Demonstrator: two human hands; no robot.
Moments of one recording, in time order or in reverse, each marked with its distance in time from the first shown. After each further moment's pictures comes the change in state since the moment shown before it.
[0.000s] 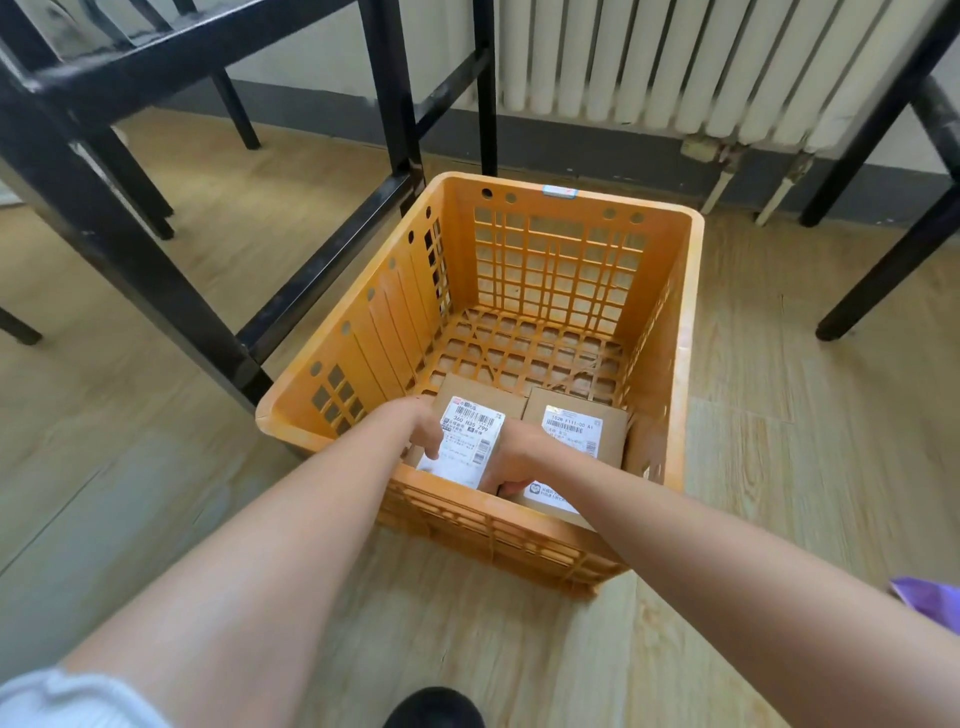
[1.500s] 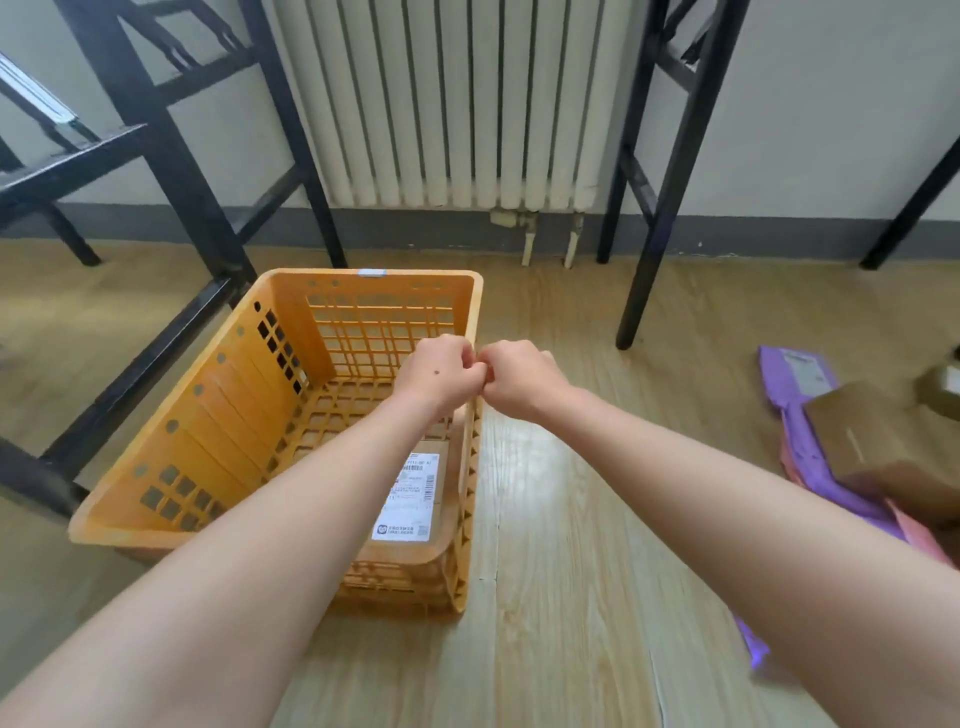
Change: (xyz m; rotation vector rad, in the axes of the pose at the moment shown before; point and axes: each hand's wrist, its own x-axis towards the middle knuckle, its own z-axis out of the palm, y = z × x) left_hand -0.109 0.208 -0.007 -0.206 0.730 0.732; right_hand -0.138 0.125 -0.131 -0.098 0.811 -0.205
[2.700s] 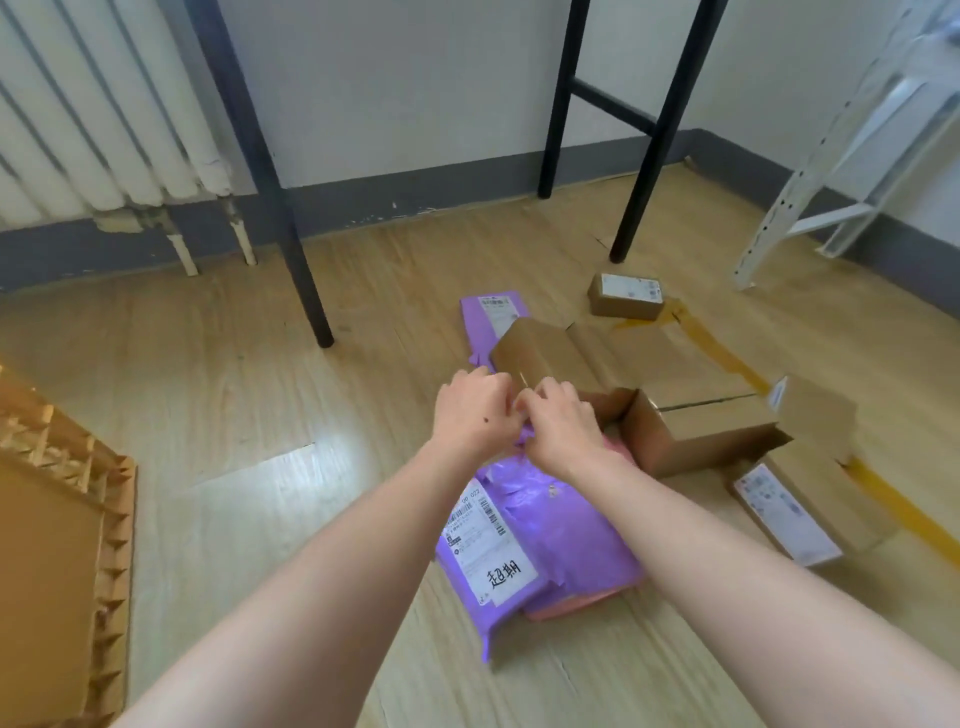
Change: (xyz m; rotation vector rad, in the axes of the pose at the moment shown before) left_hand -0.001 0.329 0.288 0.080 -0.294 0.569; right_hand -0.179 0.400 -0.046 -0.217 0.101 0.617
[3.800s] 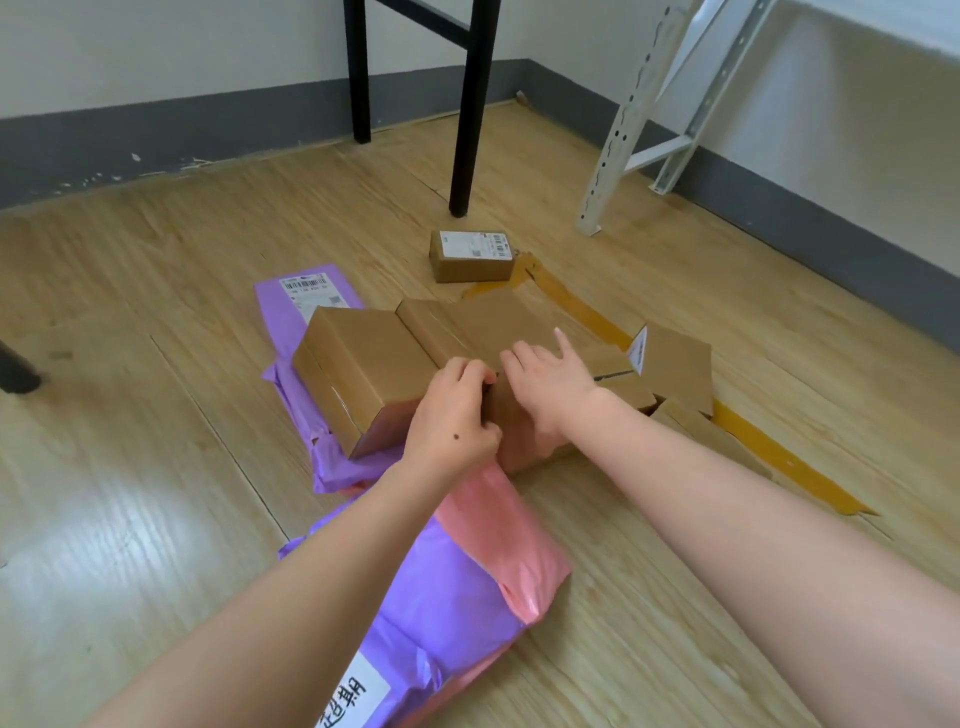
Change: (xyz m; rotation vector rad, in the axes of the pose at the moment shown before) left_hand 0.090 0.100 0.141 -0.421 -0.117 0.258; right_hand 0.049 0.186 -0.005 -0.551 -0.337 0.091
